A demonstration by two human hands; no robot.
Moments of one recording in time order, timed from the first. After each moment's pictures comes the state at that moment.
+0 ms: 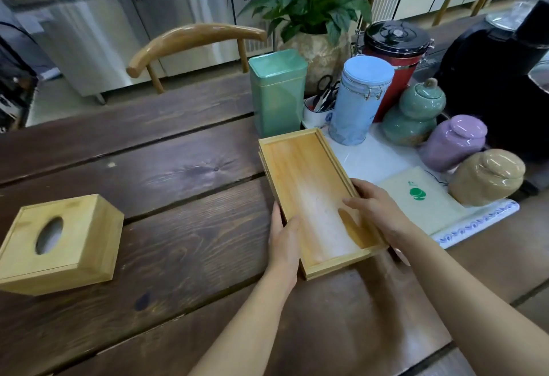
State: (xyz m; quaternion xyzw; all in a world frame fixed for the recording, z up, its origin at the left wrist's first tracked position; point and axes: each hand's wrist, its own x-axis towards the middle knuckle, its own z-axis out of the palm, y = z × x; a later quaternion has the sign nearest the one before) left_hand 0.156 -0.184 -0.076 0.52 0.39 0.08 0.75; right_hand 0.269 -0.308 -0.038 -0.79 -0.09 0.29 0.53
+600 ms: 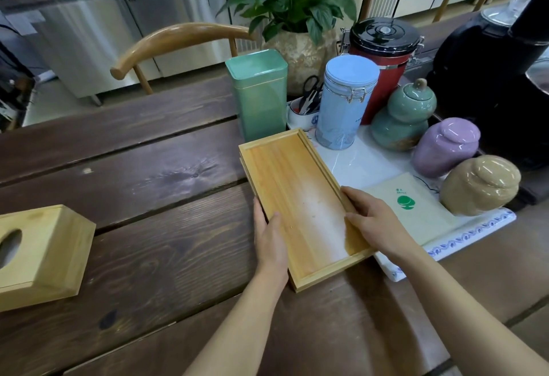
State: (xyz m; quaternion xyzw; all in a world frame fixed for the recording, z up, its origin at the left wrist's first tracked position) left_hand 0.187 -0.196 -0.080 0.48 0.40 0.15 0.77; right_hand 0.286 -0.334 -0.056 -0.84 -0.16 0.23 0.46
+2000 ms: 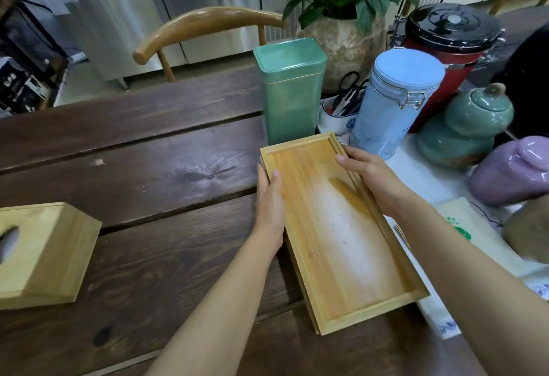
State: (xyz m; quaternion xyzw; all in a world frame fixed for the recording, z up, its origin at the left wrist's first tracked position) left_hand 0.253 -0.122 -0.091 0.51 0.38 0.17 0.75; right_hand 0.374 -0.243 -0.057 -0.69 -0.14 0.35 0.62
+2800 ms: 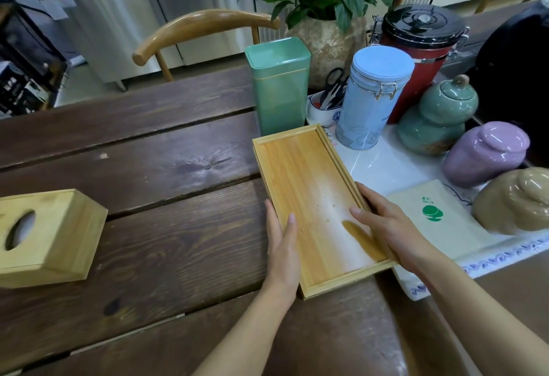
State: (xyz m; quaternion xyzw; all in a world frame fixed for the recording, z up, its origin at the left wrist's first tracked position) left_hand 0.178 -0.203 -0.090 0.54 0.36 0.13 0.75; right_hand 0.301 -0.328 -0.063 -0.72 -0.15 0.34 0.58
